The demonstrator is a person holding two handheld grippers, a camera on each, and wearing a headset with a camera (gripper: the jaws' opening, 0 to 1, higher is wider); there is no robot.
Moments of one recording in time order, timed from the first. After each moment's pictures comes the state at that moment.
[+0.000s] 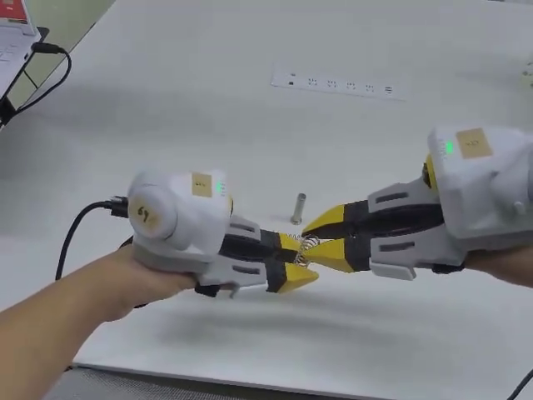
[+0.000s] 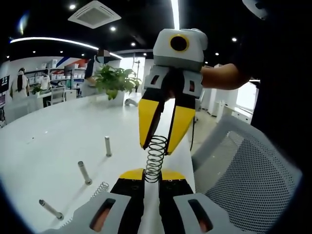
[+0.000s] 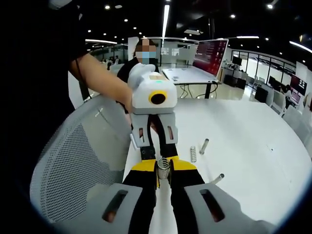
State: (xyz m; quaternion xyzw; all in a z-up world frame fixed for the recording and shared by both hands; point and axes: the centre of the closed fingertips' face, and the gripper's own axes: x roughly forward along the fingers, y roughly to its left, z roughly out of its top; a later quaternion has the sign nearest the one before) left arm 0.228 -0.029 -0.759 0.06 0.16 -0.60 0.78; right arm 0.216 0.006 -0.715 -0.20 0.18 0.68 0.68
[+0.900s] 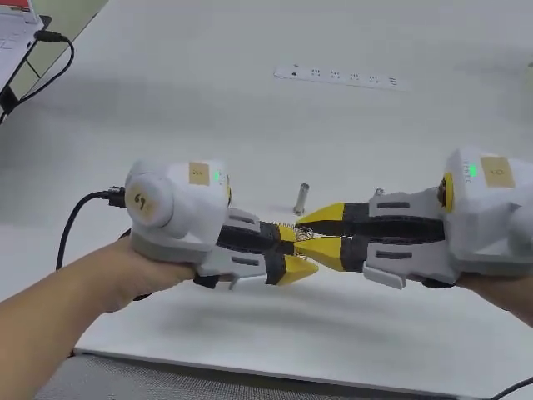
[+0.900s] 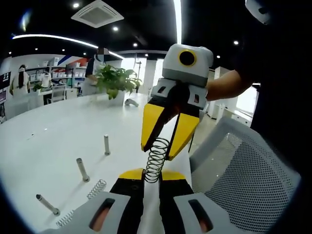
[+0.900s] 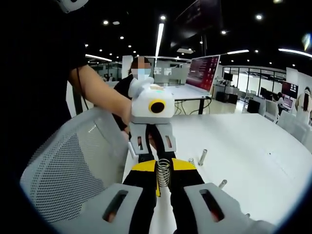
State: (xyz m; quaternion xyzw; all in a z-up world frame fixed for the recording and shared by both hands) left arm 0.222 -0.030 -0.758 0.04 0.17 -0.60 0.78; right arm 0.211 0.010 -0.711 -0.14 0.11 0.67 0.72
